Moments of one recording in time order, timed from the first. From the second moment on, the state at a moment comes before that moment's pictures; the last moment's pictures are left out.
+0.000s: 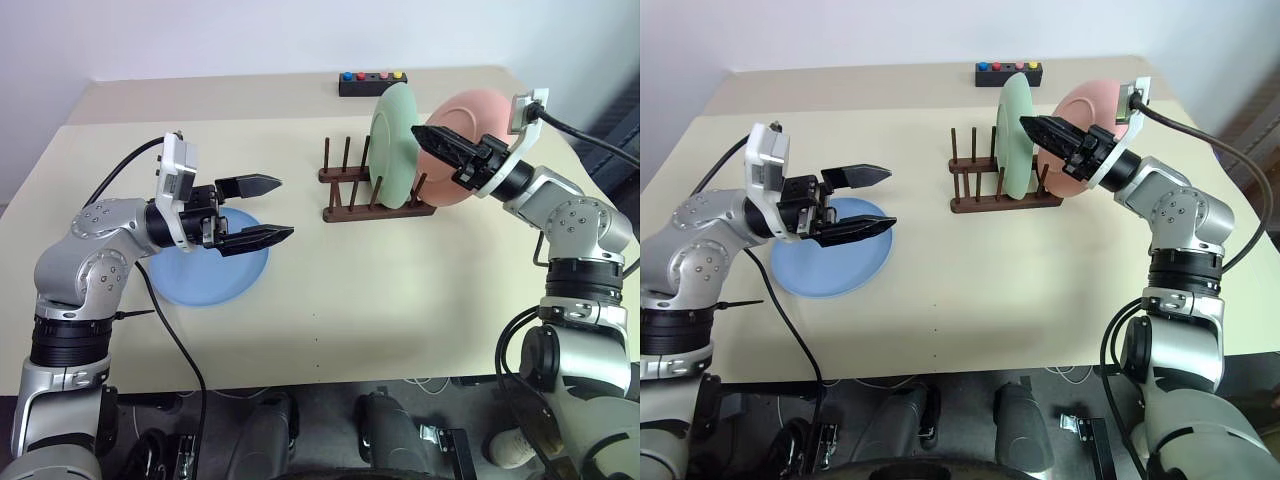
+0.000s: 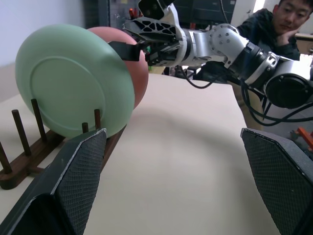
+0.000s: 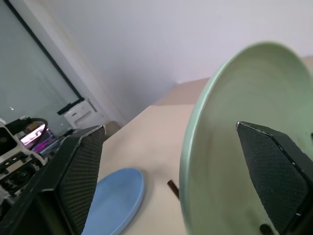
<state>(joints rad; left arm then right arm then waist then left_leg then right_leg) -0.54 0.68 0.11 -0.14 -0.73 0.56 -1.16 -0.85 -0.53 -0.33 0.36 0.77 0.78 0.90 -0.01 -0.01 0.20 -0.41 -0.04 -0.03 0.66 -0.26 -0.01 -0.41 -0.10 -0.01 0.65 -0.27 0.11</state>
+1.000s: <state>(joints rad) -0.62 0.97 0.15 0.36 -0.46 0.67 -0.95 -0.52 -0.69 -0.28 -0.21 0.92 0.63 1.21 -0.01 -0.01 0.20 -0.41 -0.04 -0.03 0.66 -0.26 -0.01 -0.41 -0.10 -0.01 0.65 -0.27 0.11</state>
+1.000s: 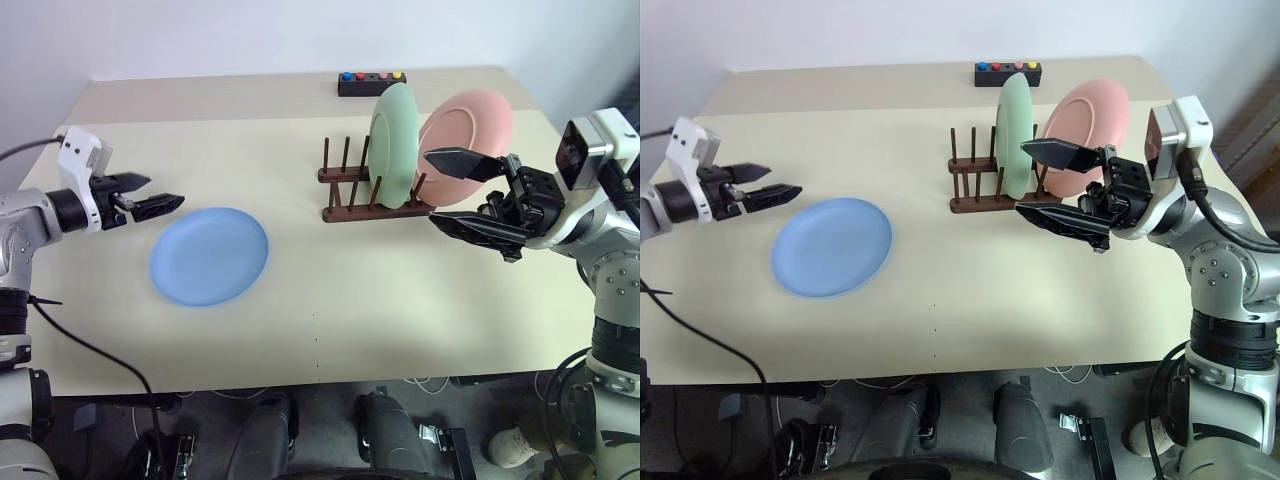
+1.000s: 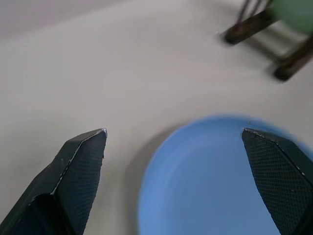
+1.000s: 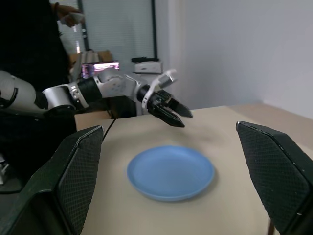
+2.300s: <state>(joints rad) -0.70 0.83 0.16 0.52 -0.42 1.17 -0.79 -0.50 -0.69 -0.21 -0.22 0.90 0.60 1.14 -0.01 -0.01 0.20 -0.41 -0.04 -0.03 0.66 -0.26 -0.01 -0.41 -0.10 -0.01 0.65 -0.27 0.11</state>
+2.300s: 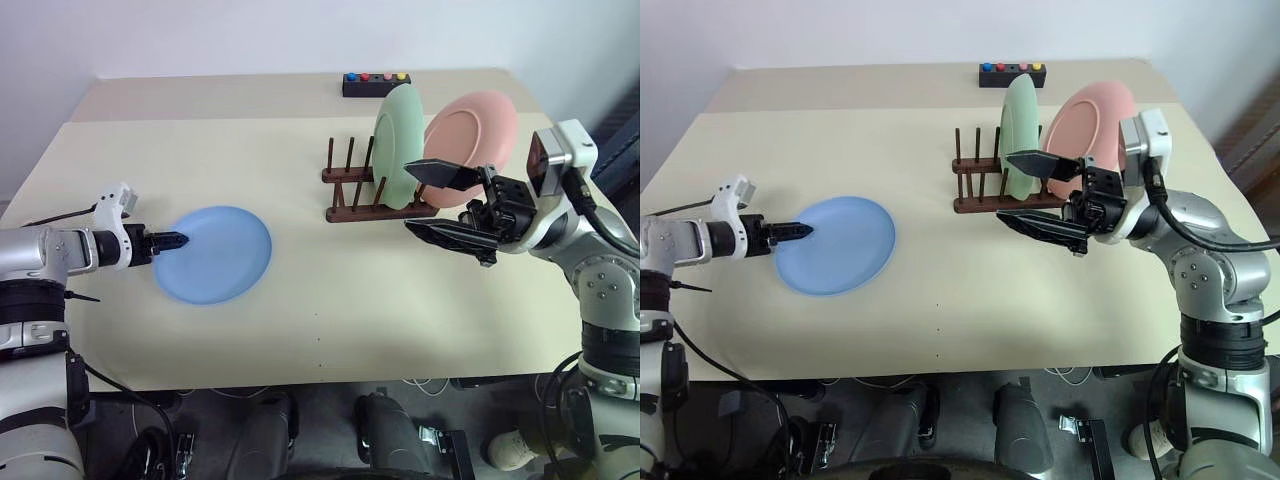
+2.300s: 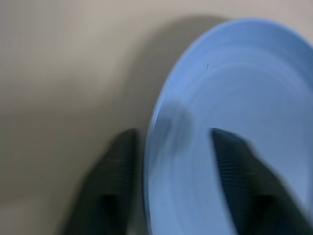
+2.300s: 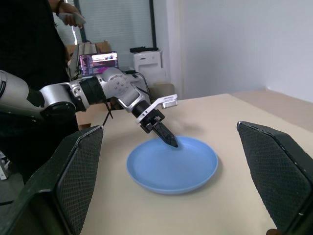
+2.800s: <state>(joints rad) -0.72 0.84 0.13 0.53 -0.42 1.20 -0.83 -0.50 -0.69 -0.21 -0.22 0.88 0.58 1.13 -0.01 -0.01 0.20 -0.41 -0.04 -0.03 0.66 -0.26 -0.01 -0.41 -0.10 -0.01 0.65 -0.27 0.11</state>
